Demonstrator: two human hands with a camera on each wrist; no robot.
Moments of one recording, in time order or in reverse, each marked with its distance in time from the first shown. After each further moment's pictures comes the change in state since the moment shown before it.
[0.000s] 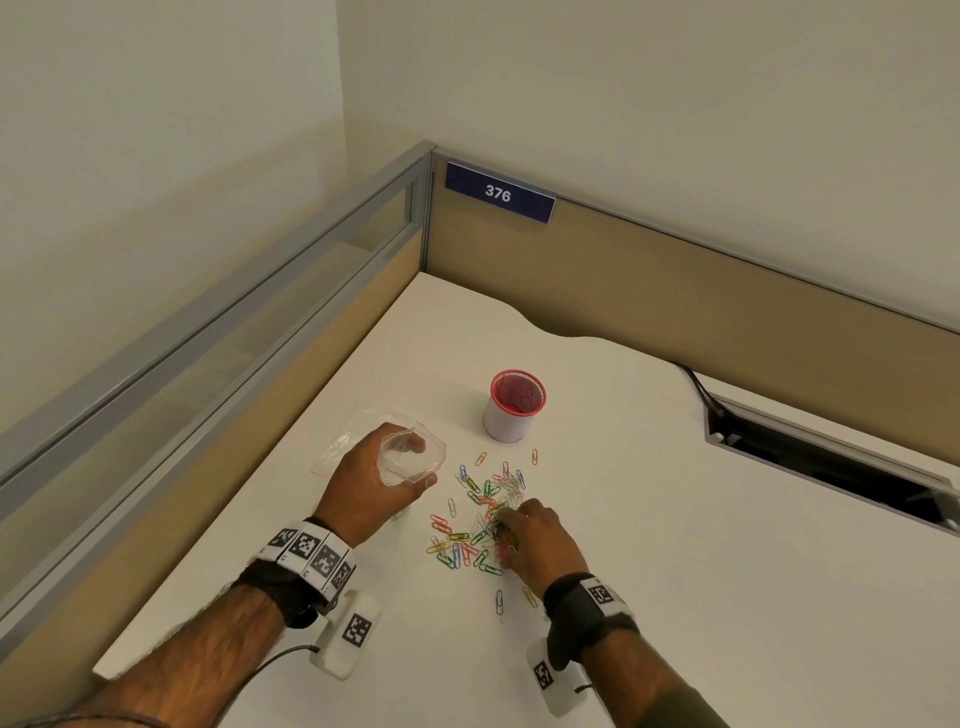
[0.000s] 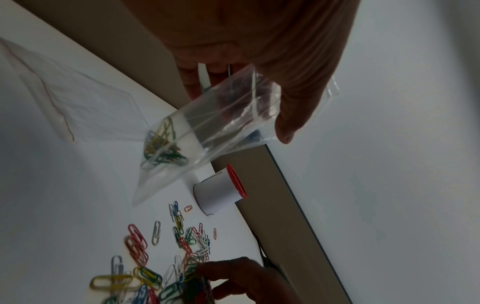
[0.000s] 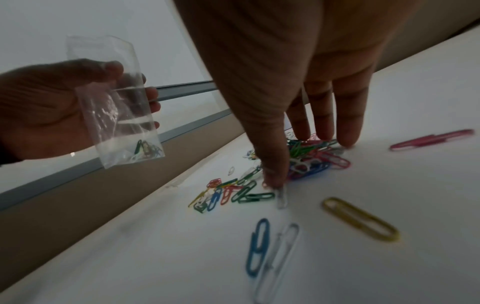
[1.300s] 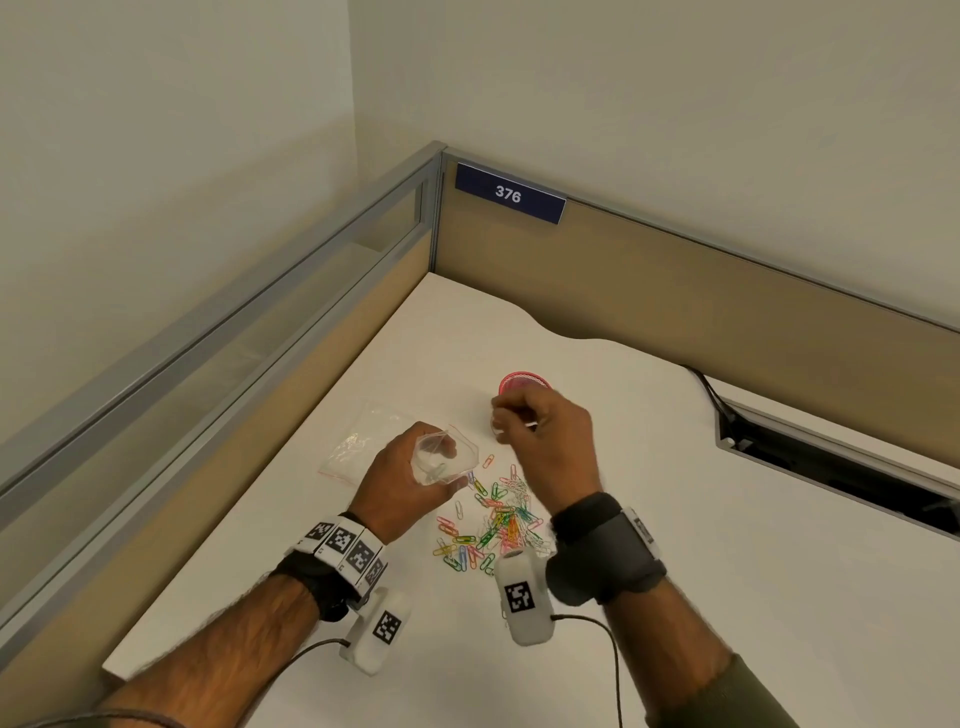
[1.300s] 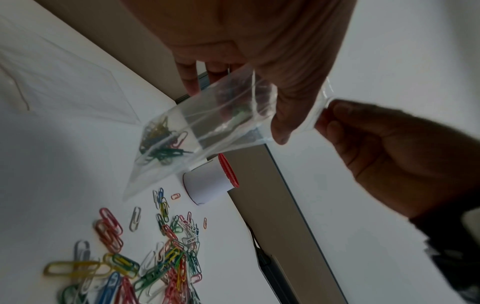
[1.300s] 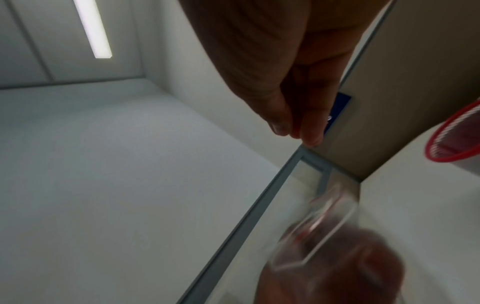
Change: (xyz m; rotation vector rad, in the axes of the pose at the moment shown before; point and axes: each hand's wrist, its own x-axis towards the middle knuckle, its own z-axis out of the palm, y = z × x) left_hand 0.008 0.016 0.021 -0.007 -0.029 0.007; right_hand -0.003 -0.089 -0.143 0.722 0.509 -0.170
